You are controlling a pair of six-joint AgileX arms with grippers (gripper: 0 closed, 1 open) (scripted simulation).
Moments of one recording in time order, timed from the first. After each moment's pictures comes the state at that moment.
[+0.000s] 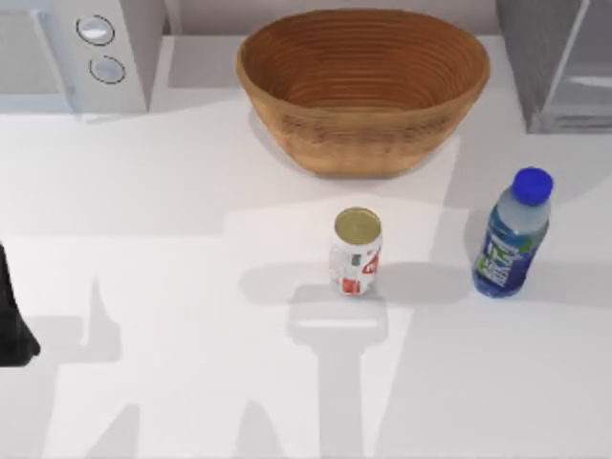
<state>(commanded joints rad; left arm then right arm) 0.00 0.00 0.00 0.00 0.00 0.00 -0.83 1.81 1.26 -0.26 -0.67 -0.57</state>
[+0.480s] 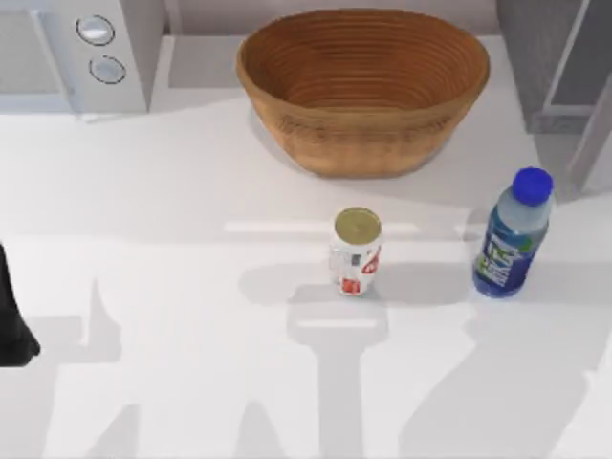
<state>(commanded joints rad) 0.00 0.00 0.00 0.00 0.00 0.00 -0.28 1.70 1.09 -0.06 -0.26 -0.21</state>
